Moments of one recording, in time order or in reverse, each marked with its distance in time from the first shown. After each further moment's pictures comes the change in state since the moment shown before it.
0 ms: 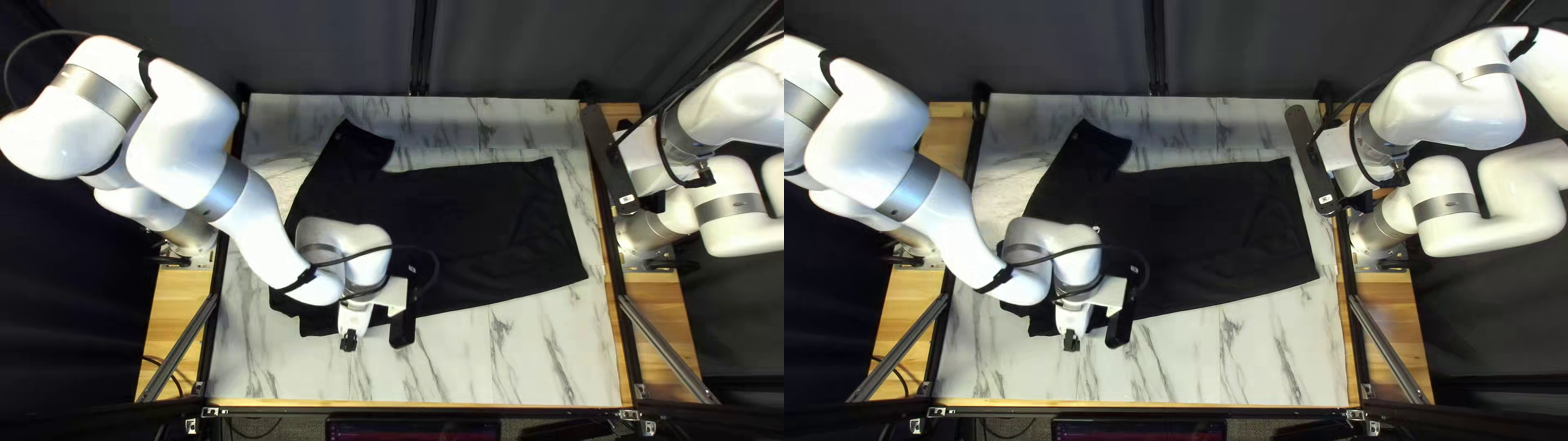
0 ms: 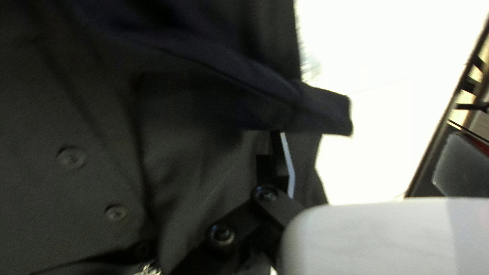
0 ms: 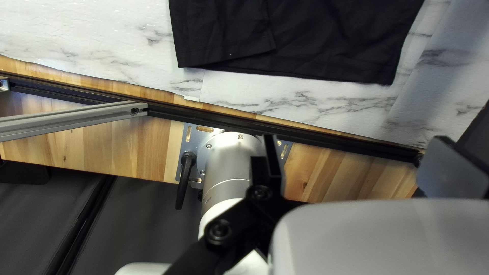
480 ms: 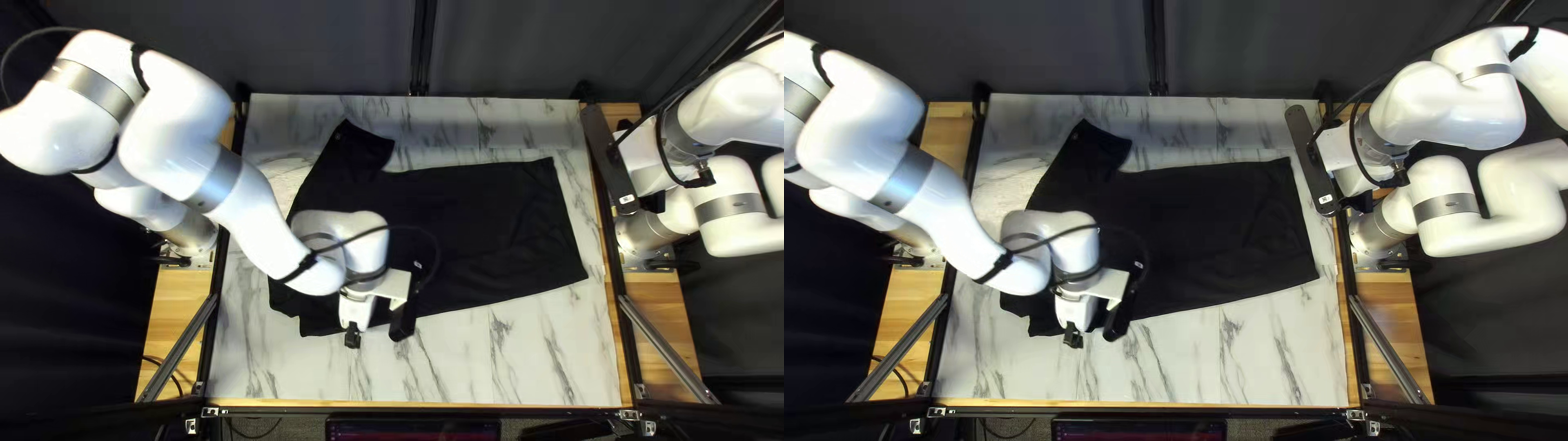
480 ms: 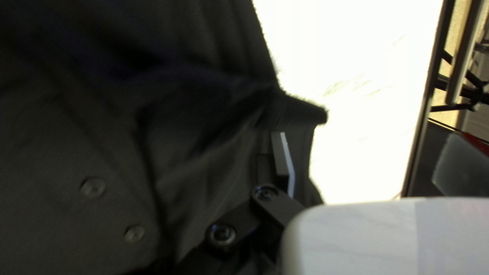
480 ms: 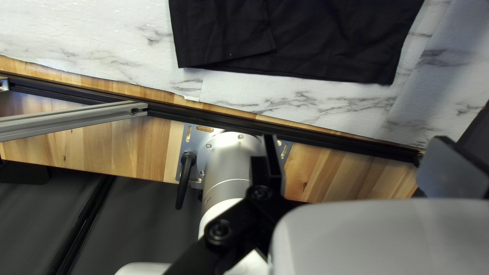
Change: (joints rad) left arm 0.077 -0.124 0.161 0.037 -0.089 0.038; right arm 0.000 0.000 0.000 0.000 0.000 0.000
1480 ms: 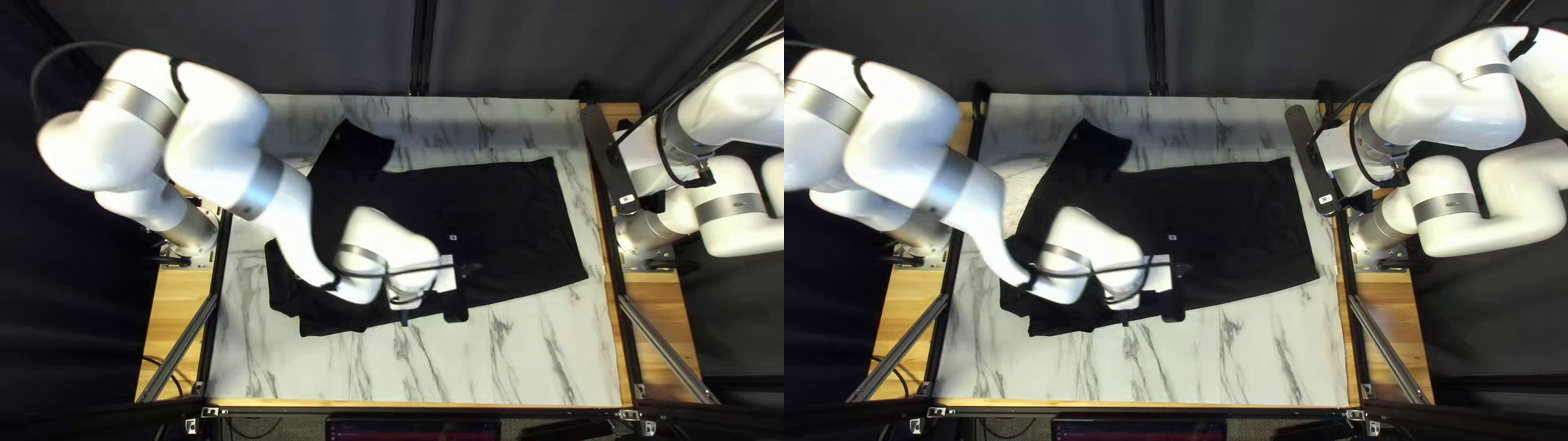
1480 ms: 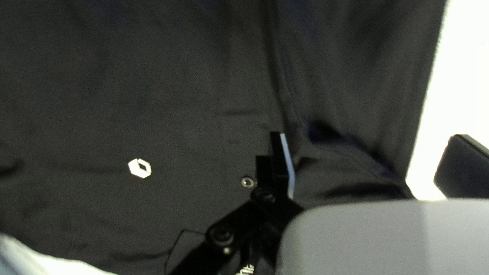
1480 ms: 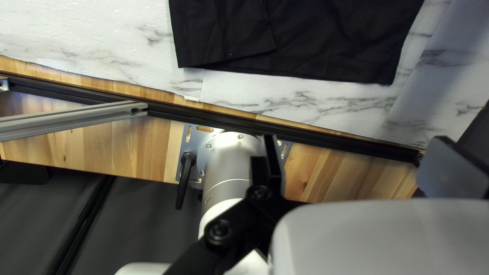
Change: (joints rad) left arm -0.037 0.362 -0.524 0.787 0.342 -1.011; right arm 0.000 0.000 0.000 0.000 0.000 0.000
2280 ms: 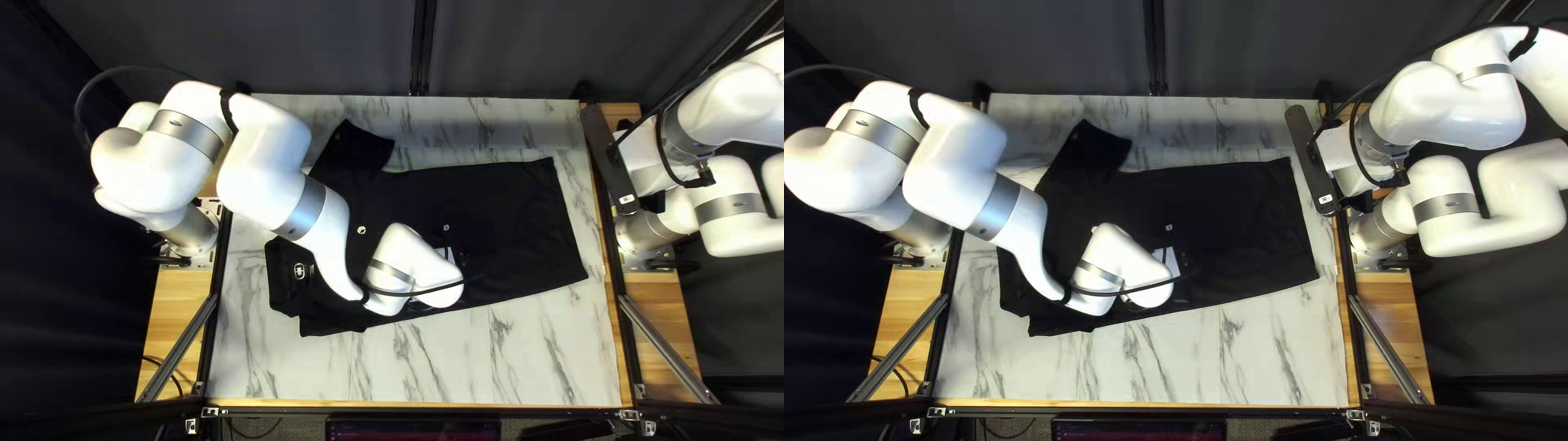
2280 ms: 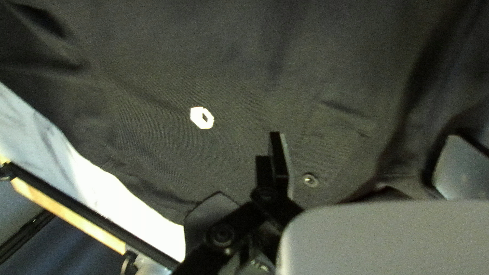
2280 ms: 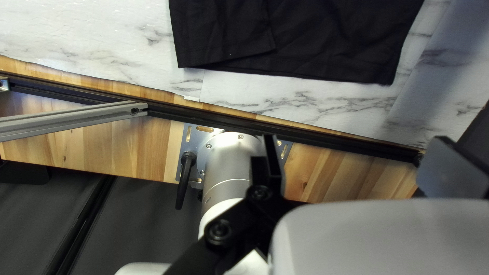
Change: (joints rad) left arm 0.042 0.087 -0.116 0.085 0.245 -0.136; right arm 0.000 0.000 0.000 0.000 0.000 0.000
